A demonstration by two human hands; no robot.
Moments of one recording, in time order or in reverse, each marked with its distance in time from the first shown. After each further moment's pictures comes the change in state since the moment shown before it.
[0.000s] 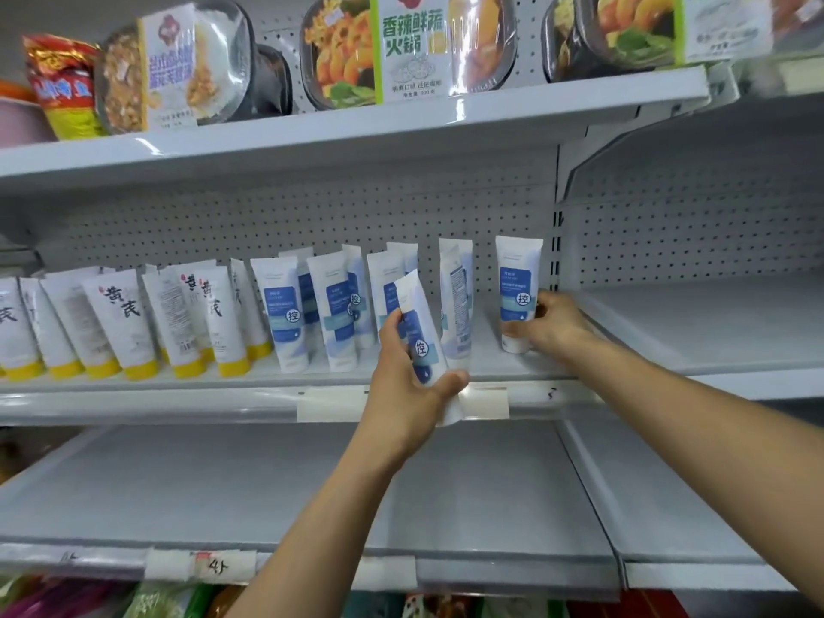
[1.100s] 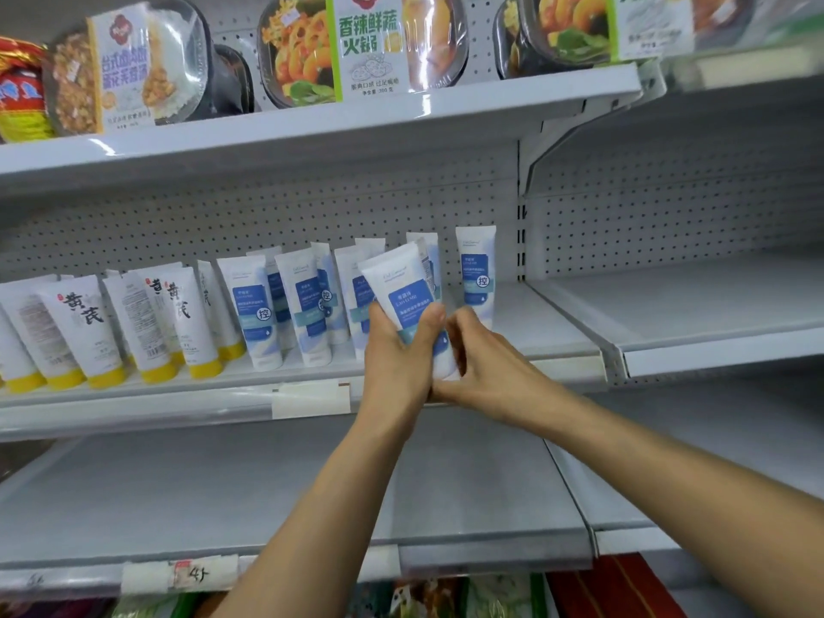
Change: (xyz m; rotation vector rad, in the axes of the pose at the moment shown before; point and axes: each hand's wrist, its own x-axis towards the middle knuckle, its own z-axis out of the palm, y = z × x) left_hand 0.010 0.010 0.030 -0.260 0.173 0.089; right_hand -0.117 -0.031 0.013 -0.251 -0.233 -0.373
